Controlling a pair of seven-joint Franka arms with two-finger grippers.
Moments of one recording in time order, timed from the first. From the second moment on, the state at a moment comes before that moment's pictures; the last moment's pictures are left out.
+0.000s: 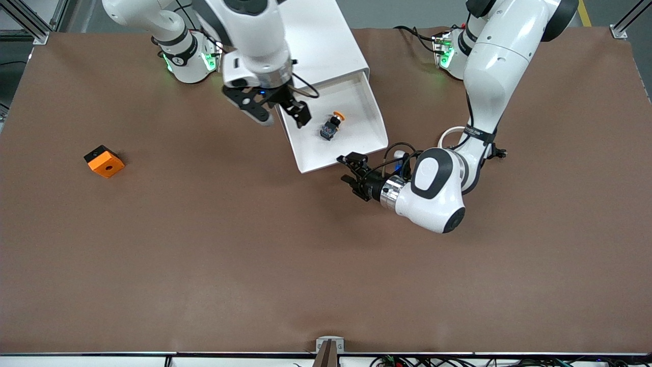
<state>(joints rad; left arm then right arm) -0.36 0.77 -0.10 -1.37 -0.91 1.71 -2.25 0.85 0.18 -0.05 -1.67 0.06 1.86 1.48</state>
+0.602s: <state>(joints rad) -0.31 0.77 -0.10 -1.27 -0.75 1.71 -2.14 0.93 0.30 -0.06 -1.63 0.05 1.93 1.56</state>
